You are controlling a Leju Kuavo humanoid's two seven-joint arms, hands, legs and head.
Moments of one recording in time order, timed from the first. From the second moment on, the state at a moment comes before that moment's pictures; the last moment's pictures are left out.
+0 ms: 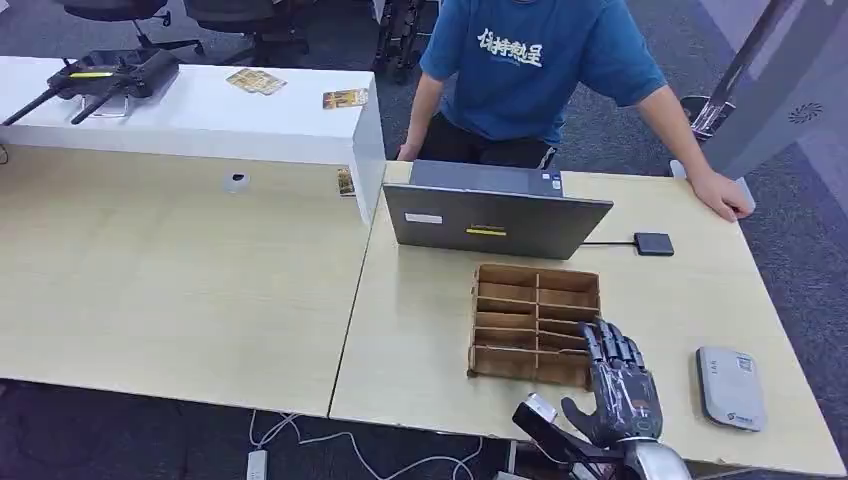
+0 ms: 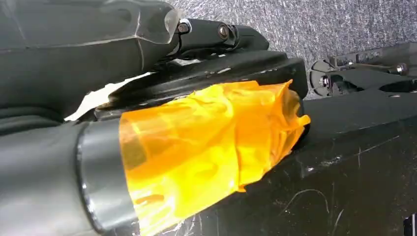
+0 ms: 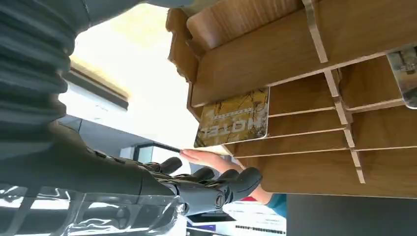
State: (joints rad) left arm -0.13 -0.06 -1.45 -0.11 1.56 0.27 0.04; right arm -0.05 -0.30 0.45 -1.47 1.11 -0.21 0.25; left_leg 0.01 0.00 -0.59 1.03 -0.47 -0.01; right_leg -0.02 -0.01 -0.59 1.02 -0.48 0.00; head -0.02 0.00
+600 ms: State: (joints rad) left arm -0.13 -0.06 -1.45 -0.11 1.56 0.27 0.04; right arm -0.09 -0.27 0.46 -1.45 1.12 -0.28 0.21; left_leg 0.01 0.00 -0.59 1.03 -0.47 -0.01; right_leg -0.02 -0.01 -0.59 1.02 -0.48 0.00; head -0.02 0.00
